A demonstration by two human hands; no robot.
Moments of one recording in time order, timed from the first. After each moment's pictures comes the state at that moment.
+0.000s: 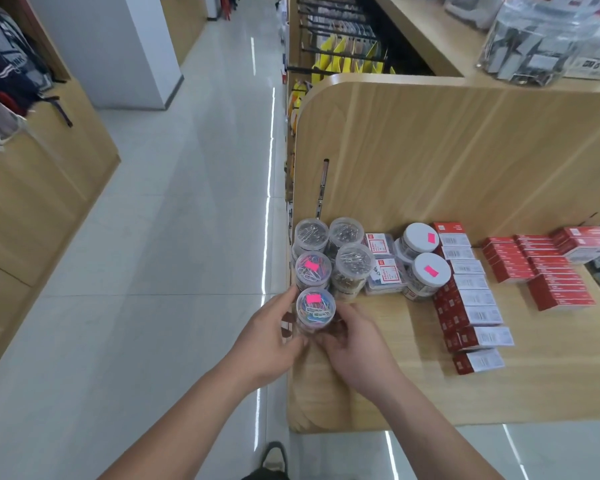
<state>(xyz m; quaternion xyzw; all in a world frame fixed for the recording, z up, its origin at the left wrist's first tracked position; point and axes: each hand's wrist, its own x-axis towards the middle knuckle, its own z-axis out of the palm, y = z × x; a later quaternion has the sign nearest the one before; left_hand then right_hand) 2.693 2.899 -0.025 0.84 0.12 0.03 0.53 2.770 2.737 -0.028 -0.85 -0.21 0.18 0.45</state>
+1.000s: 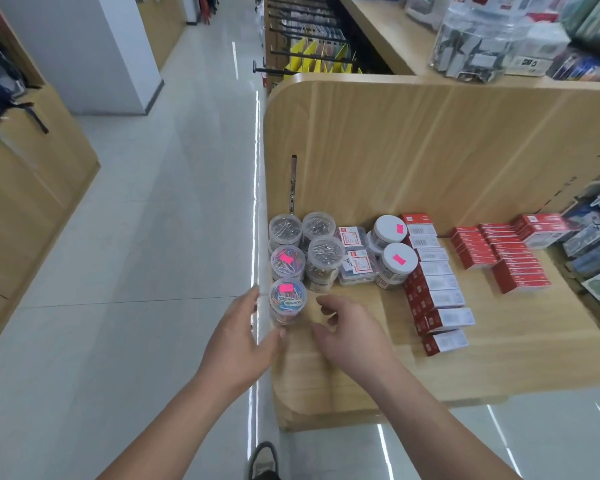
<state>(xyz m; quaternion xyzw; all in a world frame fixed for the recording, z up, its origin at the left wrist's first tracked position) 2.672 2.883 -0.033 0.86 0.23 0.07 0.44 2.772 2.712 0.001 -0.92 -0.19 0.16 0.30</state>
